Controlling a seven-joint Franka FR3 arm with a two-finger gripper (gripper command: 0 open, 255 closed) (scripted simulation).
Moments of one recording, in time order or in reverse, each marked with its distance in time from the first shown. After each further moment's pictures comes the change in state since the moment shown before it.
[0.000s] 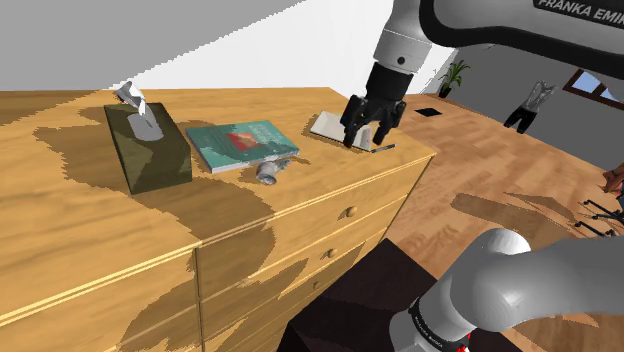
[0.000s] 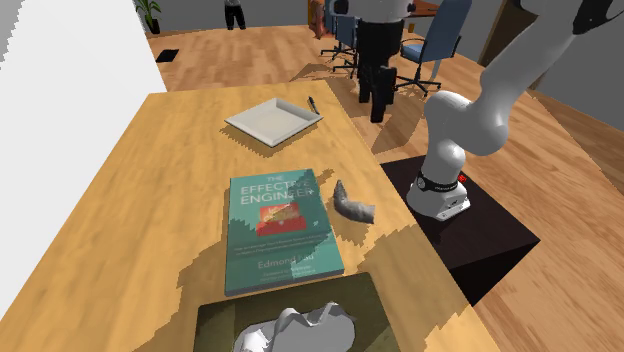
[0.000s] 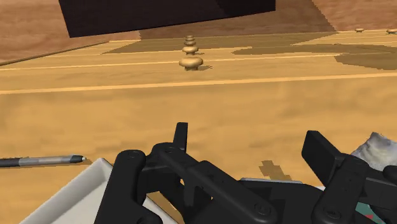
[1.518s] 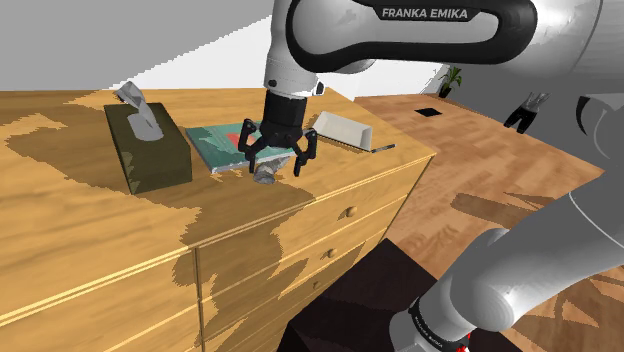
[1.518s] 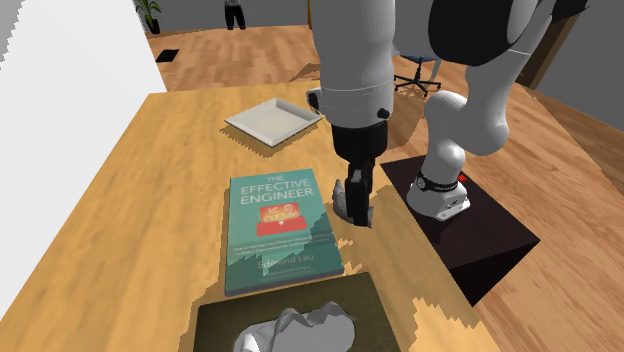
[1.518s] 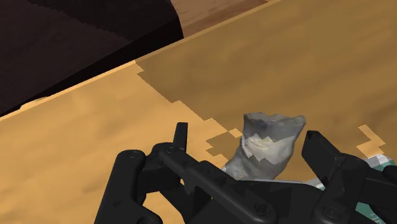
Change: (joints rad) arm 0.001 0.449 0.275 0.205 0.125 0.168 0.591
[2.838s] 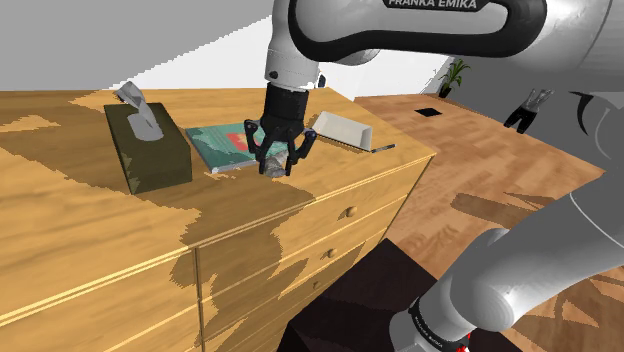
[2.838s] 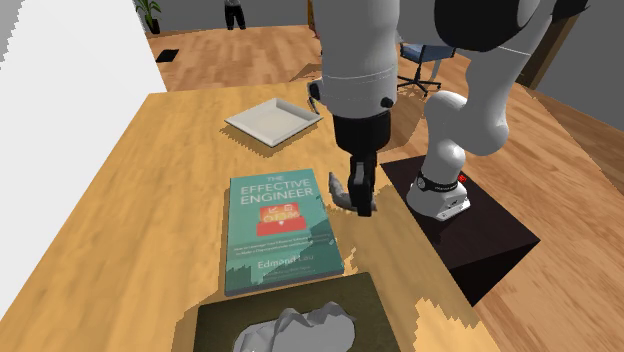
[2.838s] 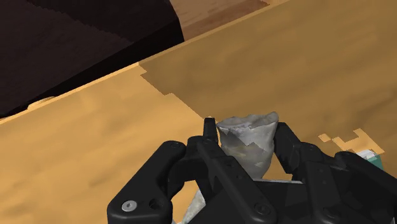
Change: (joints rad) arm 0.000 -0.004 -0.001 0.031 0.000 -0.034 0.006
